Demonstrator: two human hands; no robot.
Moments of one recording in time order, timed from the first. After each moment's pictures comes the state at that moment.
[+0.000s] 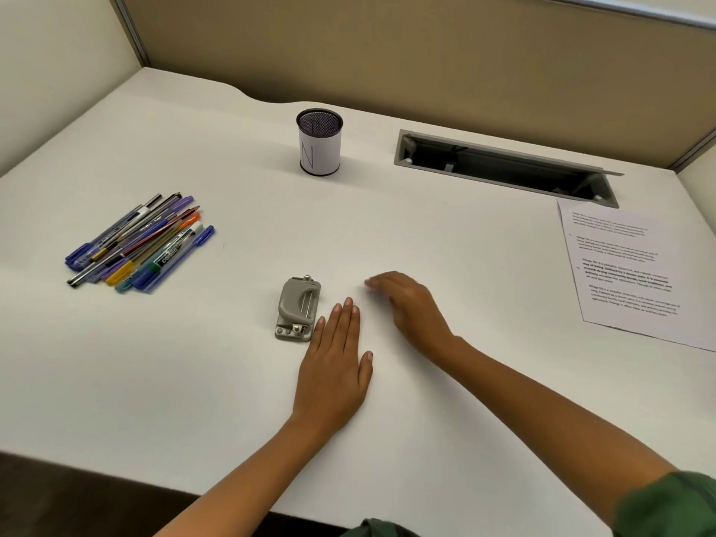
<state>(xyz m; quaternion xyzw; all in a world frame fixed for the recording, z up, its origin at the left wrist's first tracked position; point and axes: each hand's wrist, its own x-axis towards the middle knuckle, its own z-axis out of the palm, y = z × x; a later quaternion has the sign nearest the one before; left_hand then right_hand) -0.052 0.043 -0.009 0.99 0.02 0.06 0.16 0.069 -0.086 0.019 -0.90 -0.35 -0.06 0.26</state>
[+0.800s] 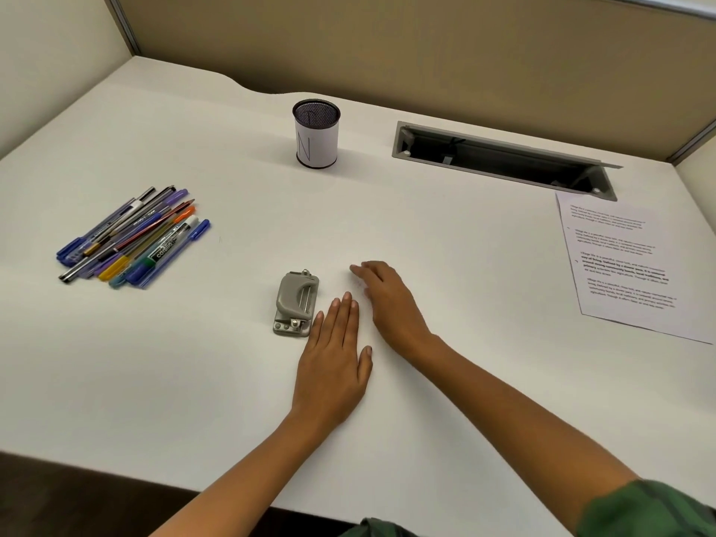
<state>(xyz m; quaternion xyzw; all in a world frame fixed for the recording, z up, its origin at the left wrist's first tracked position) -0.052 0.044 -0.011 0.99 0.02 0.05 0.15 0.055 -0.055 0.021 -0.92 -0.26 0.03 0.28</state>
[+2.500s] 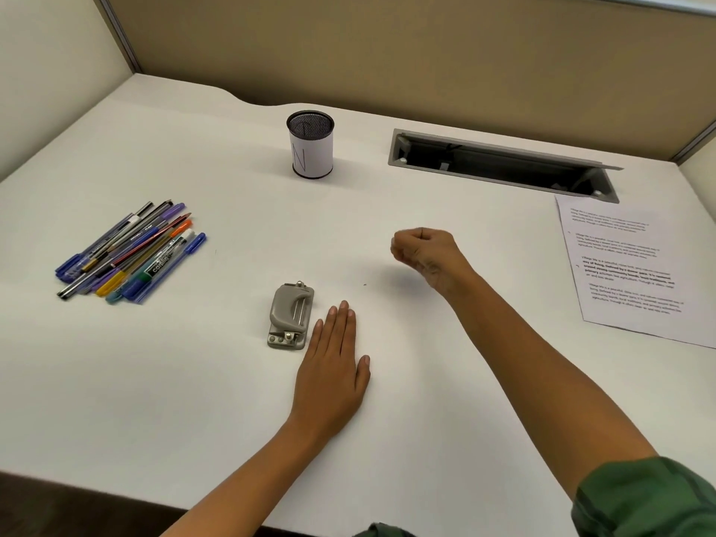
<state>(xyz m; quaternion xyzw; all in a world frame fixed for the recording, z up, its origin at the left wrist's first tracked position) -0.046 0.042 -0.009 0.98 0.01 0.05 0.17 0.140 -0.081 0.076 -0.68 0.07 0.18 0.71</state>
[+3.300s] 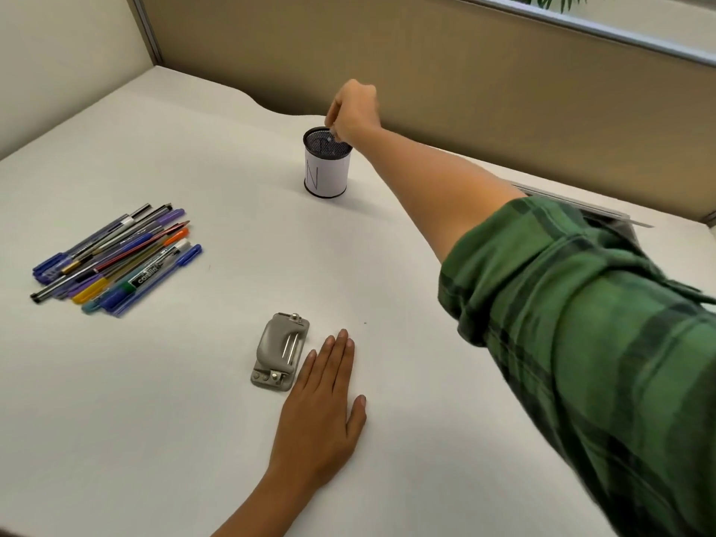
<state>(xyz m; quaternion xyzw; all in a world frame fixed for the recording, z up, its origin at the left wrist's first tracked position) -0.034 0.039 -0.012 0.98 0.04 0.05 0.19 0.325 0.104 0.166 -0.93 -0.19 0.01 0.31</state>
